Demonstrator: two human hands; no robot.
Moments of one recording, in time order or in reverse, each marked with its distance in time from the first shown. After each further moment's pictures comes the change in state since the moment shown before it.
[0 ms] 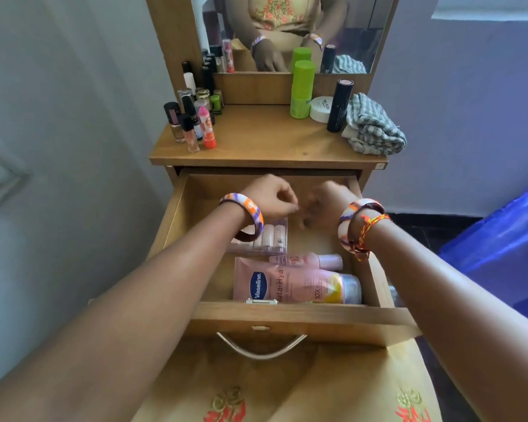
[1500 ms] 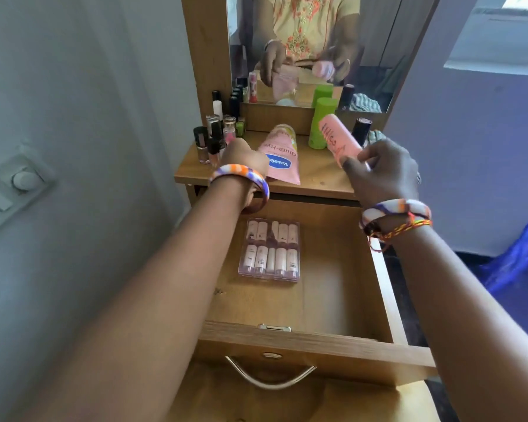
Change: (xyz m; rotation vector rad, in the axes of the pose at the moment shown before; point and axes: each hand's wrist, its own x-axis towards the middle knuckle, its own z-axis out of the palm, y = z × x) left_hand -0.004 0.019 -0.077 -0.272 0.588 -0.382; right_hand -0.015 -0.034 -0.057 0.380 0.800 0.162
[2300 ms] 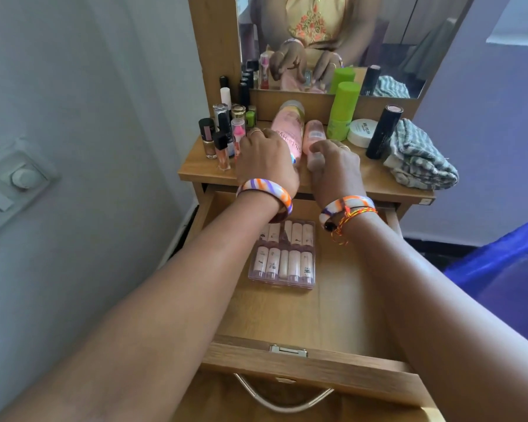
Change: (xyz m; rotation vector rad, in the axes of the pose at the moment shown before) left_hand 0.014 -0.012 0.033 0.588 0.206 0.350; right_hand 0.014 -0.012 0.082 -0.086 -0.260 -0.241
